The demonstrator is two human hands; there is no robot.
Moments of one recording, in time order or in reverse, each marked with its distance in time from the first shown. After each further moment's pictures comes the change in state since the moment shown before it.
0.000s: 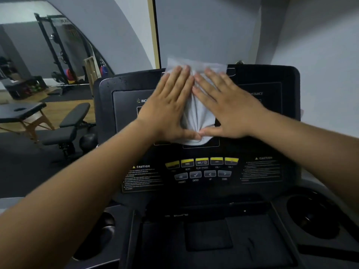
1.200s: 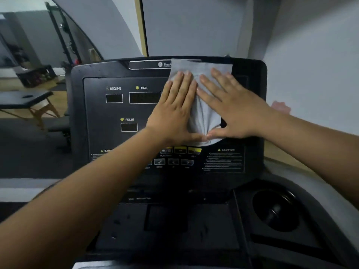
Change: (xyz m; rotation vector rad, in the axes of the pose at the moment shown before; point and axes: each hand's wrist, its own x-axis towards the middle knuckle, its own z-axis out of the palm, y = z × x) left_hand 0.025 0.107 0.000 -0.087 -0.048 -0.143; right_hand -0.078 0.054 0.021 0.035 -0.028 -0.049
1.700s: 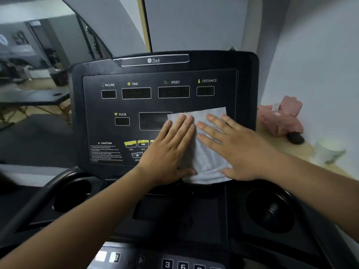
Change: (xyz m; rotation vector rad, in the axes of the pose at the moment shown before) left_hand -0.070 0.061 0.024 0.052 -0.083 0.110; right_hand -0.087 -0.036 0.034 0.119 0.015 -0.149
